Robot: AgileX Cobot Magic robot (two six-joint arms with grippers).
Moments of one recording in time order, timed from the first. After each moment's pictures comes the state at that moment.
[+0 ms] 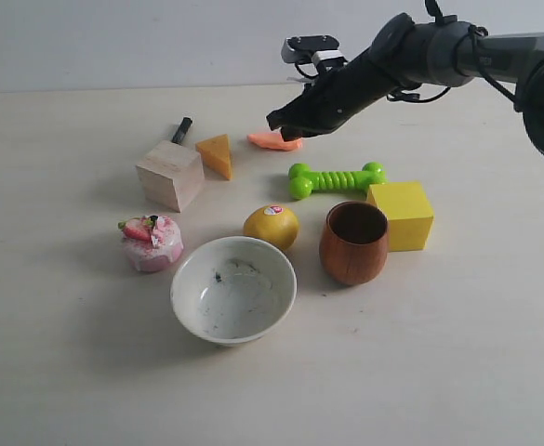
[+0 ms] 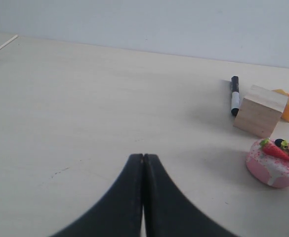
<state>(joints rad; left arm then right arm) 0.00 0.01 0.00 0.06 0.37 -0.15 0.28 2.52 -1.99 0.73 0.67 -0.72</state>
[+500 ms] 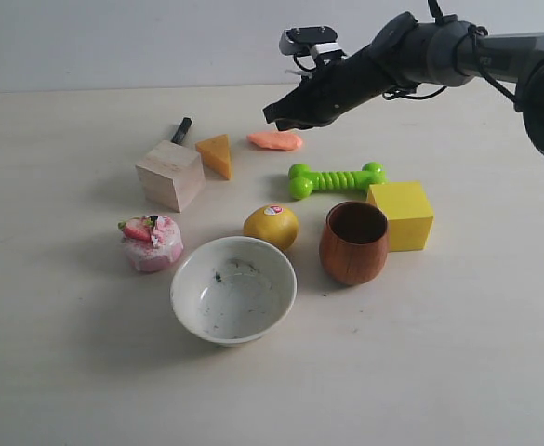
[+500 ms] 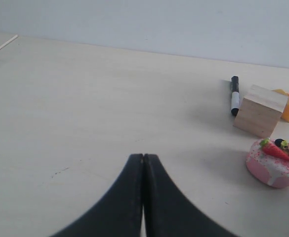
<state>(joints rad) 0.00 0.01 0.00 0.06 0.37 -0.15 0.28 2.52 -1.99 0.83 0.63 -0.83</state>
